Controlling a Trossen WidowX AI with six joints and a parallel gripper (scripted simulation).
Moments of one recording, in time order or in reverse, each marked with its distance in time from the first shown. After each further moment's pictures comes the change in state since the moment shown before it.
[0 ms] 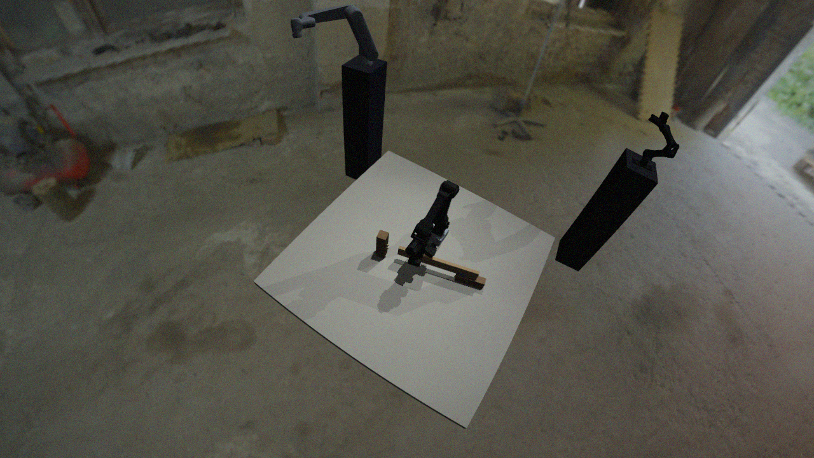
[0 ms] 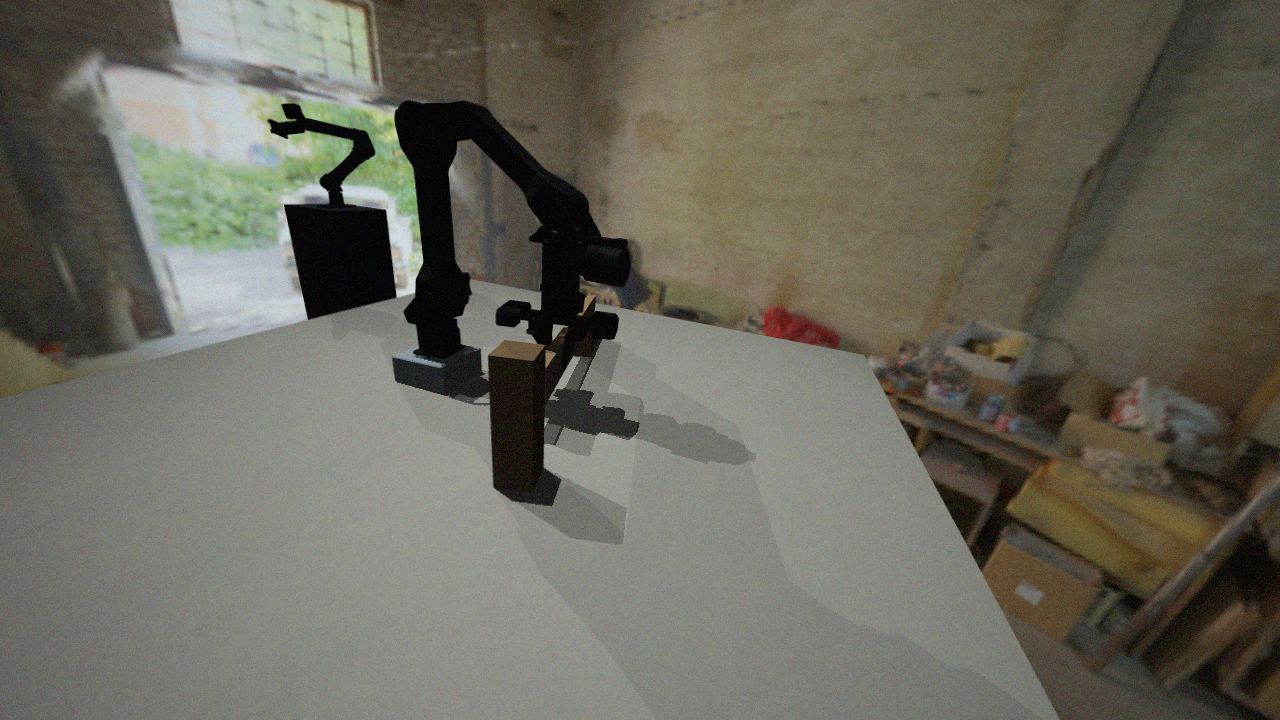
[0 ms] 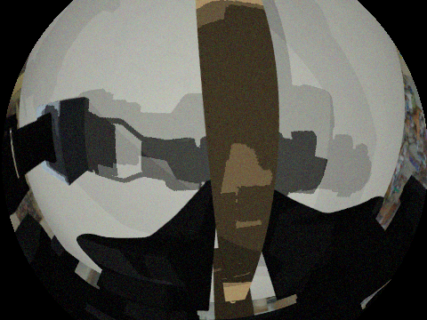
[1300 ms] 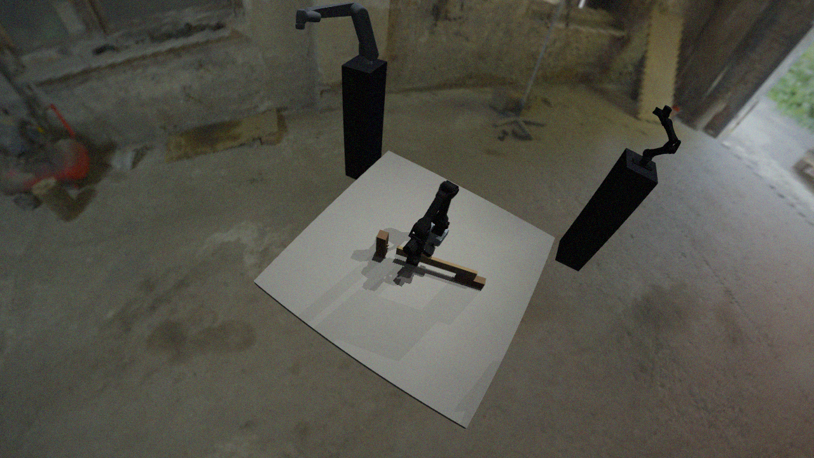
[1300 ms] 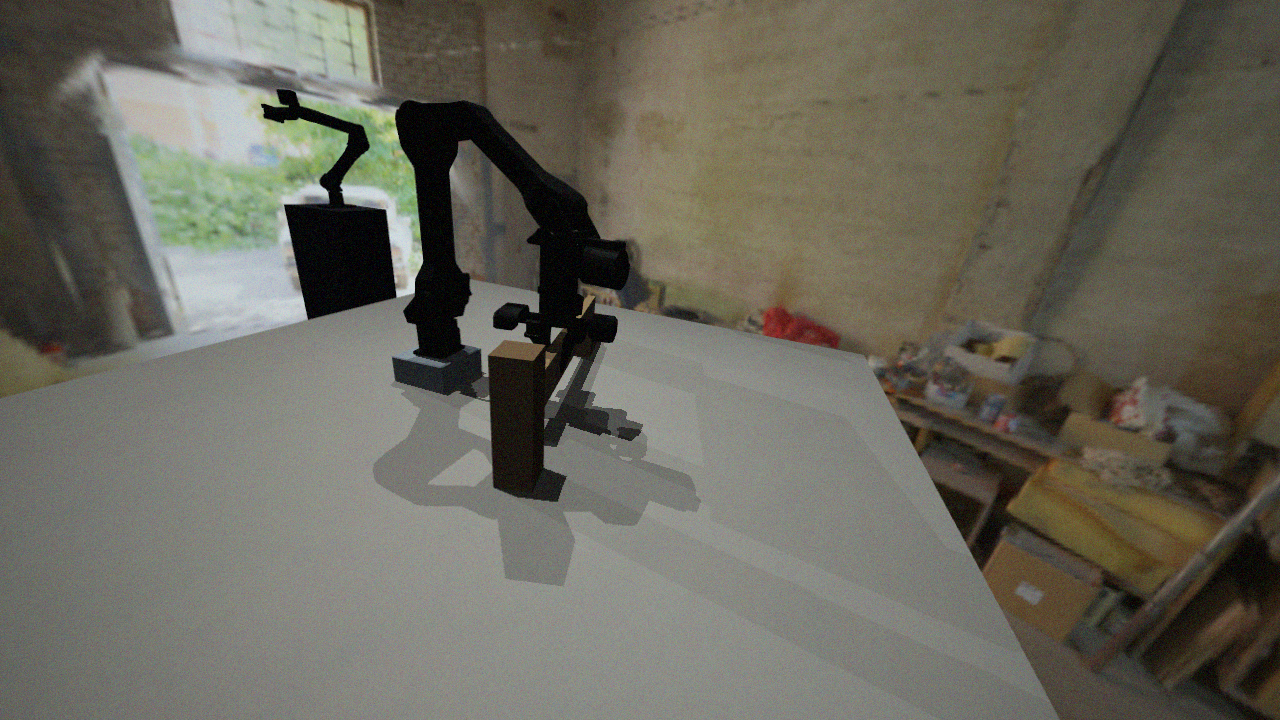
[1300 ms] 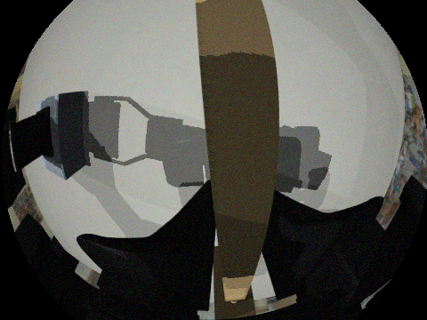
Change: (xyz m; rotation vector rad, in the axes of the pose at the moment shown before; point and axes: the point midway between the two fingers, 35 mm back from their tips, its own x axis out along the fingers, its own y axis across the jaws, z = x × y) arm 0.002 0.000 -0.010 0.003 -0.002 -0.001
